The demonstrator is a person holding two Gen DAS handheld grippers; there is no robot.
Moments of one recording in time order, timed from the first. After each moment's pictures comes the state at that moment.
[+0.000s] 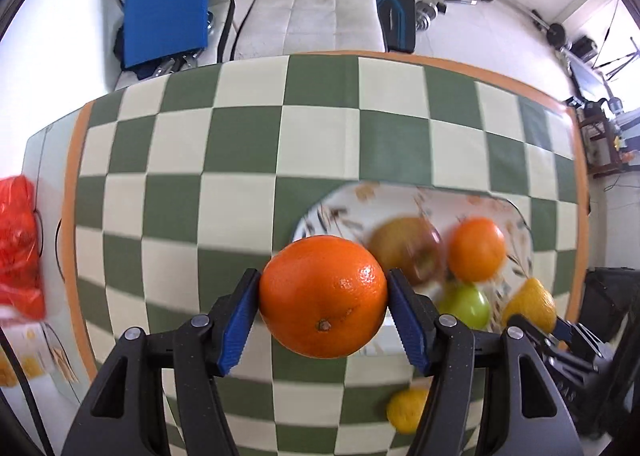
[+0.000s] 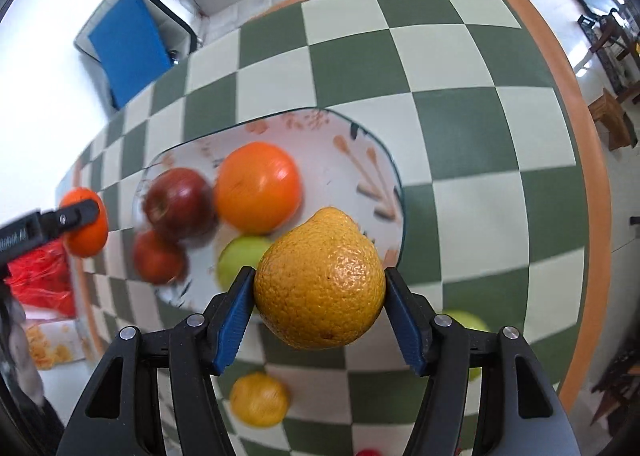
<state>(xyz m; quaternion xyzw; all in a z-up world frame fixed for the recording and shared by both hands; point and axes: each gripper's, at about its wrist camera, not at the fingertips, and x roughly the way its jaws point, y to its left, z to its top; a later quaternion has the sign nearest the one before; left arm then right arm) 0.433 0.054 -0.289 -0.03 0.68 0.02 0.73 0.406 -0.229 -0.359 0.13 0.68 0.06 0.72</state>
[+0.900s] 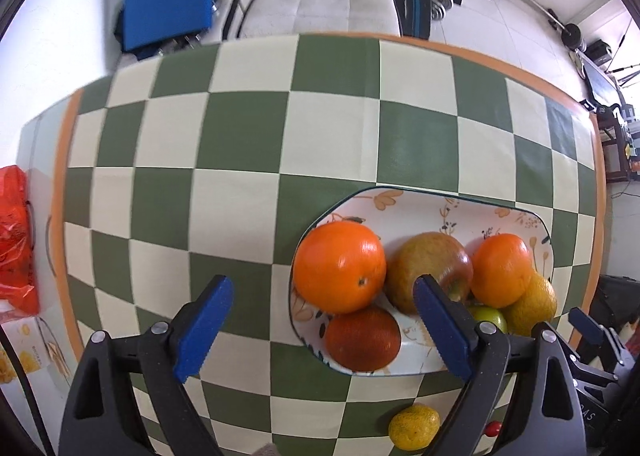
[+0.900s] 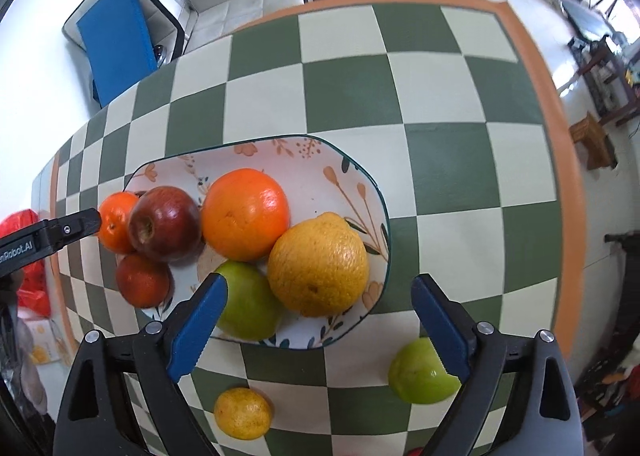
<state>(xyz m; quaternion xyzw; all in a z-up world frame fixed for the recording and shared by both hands) 0.425 0.061 -0.309 -0.04 0.69 0.05 0.73 0.423 -0.211 -0.348 0.07 0.67 0.04 0.73</state>
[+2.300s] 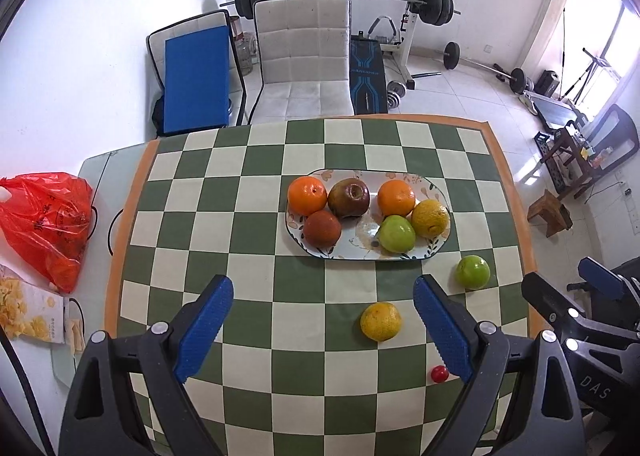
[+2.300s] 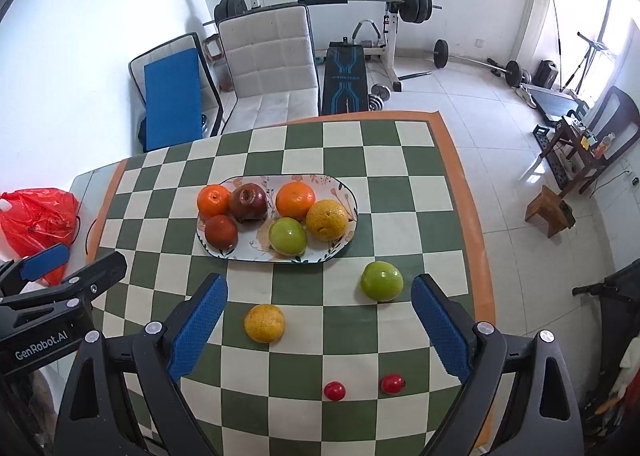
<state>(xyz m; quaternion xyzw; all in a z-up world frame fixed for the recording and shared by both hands) 0.217 0.005 -0.145 0.00 0.52 0.02 0.85 0.219 -0.209 -0.151 0.02 0.51 0.04 0.86</state>
